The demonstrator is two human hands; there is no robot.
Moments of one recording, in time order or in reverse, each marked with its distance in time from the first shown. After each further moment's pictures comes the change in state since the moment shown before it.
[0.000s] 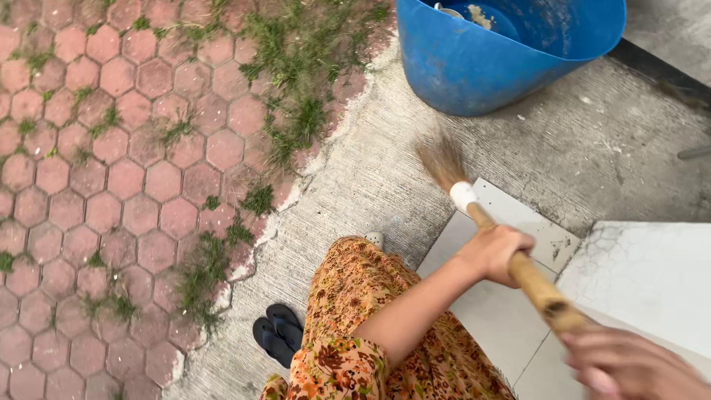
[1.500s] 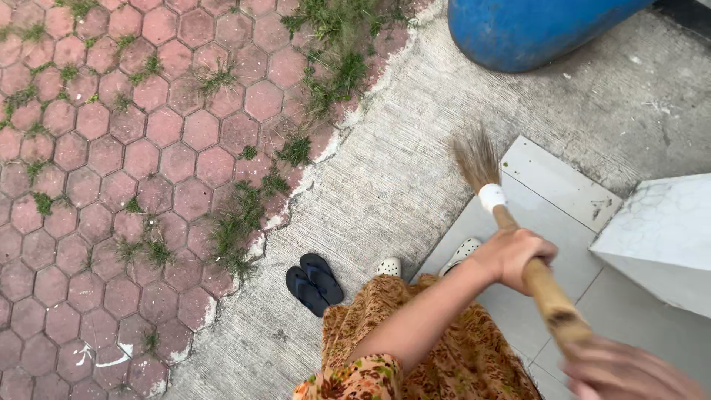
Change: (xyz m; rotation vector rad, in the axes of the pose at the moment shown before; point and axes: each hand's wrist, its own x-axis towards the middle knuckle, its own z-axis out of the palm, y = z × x) left_hand -0.242 0.028 0.046 -0.030 0.040 0.062; right_hand -0.067 -0.174 0.208 -0.201 0.195 0.111
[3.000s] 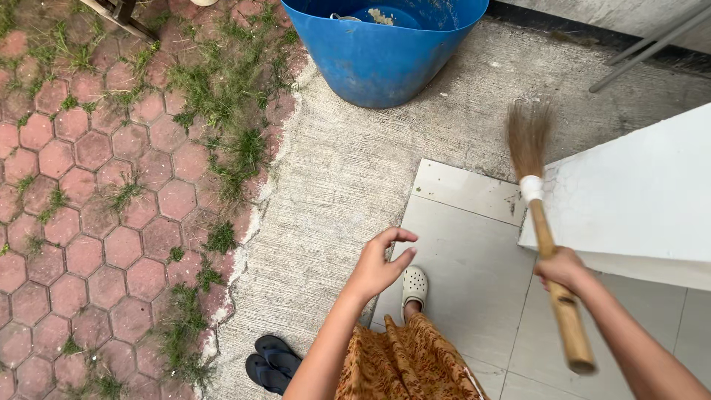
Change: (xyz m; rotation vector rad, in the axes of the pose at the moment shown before) left_hand 0.138 0.020 -0.045 -0.248 0.115 -0.409; right_hand -0.027 0.379 -0.011 0.354 -0.116 1.581
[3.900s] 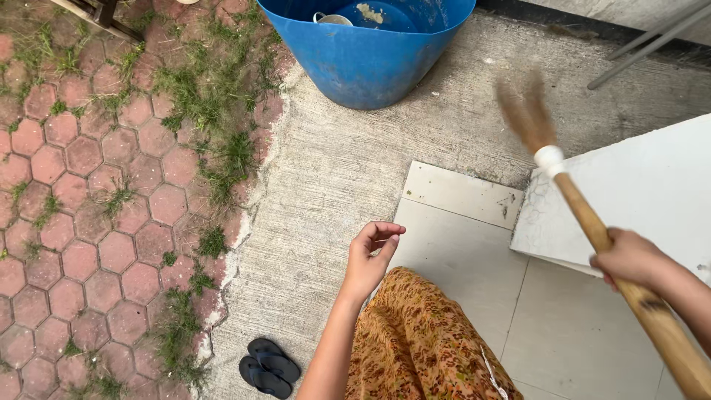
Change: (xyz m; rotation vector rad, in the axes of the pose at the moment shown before) left_hand 0.070 0.004 0.042 -0.344 0.182 -0.105; right_hand -0.001 -0.029 -0.166 -0.278 -0.040 -0.019
